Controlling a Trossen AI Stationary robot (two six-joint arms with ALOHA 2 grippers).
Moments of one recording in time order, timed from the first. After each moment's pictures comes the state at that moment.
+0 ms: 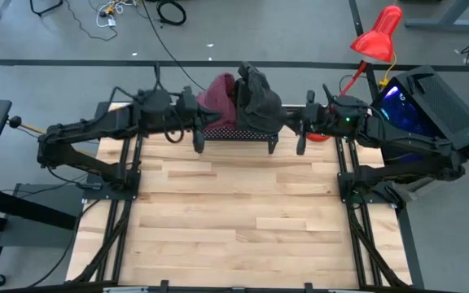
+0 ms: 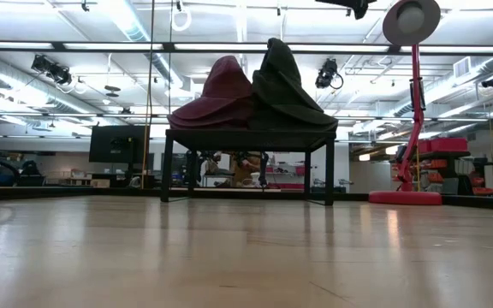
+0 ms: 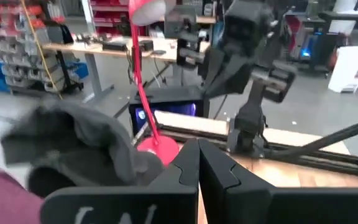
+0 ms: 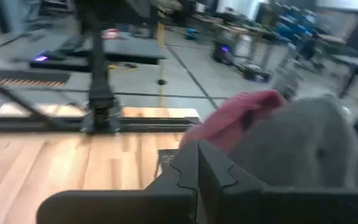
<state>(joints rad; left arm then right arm) 0.15 1.24 1.40 -0.30 -0.14 -0.02 -0.26 1.00 1.04 -0.18 -0.01 -0.16</state>
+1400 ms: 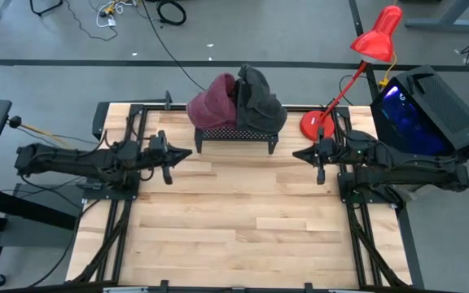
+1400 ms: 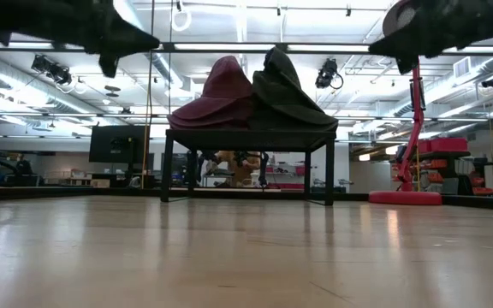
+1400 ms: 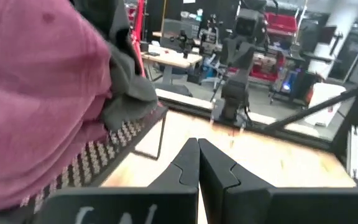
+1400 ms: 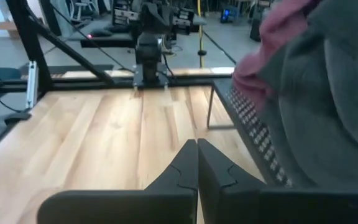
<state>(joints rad) 0.00 0.63 0.37 0.25 -0.28 -0.19 -0.18 0.55 0.48 -0.11 -0.10 -0.04</state>
